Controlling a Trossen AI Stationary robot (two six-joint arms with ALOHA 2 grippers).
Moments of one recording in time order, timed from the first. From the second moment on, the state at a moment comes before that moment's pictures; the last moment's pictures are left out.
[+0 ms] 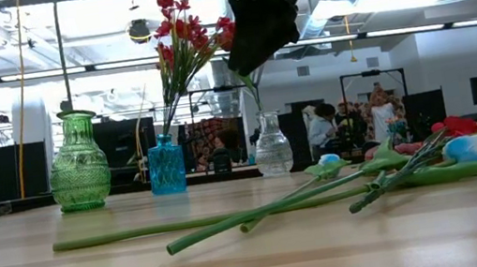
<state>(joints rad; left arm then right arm) 0.17 0.68 1.19 -0.91 -0.14 -0.17 0.08 1.76 1.44 -0.60 0.26 0.32</state>
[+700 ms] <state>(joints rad) 0.17 0.69 1.03 -0.90 -0.17 -0.24 0.08 1.76 1.44 -0.60 0.26 0.32</state>
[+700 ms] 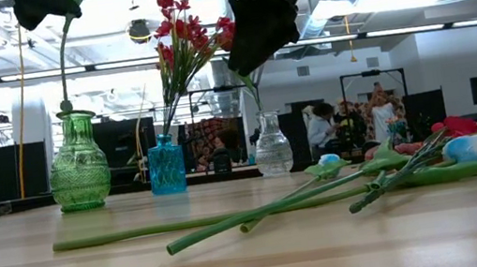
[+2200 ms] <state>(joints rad) 0.17 0.69 0.99 -1.18 0.00 -0.39 0.12 1.76 1.34 -0.80 0.26 0.80</state>
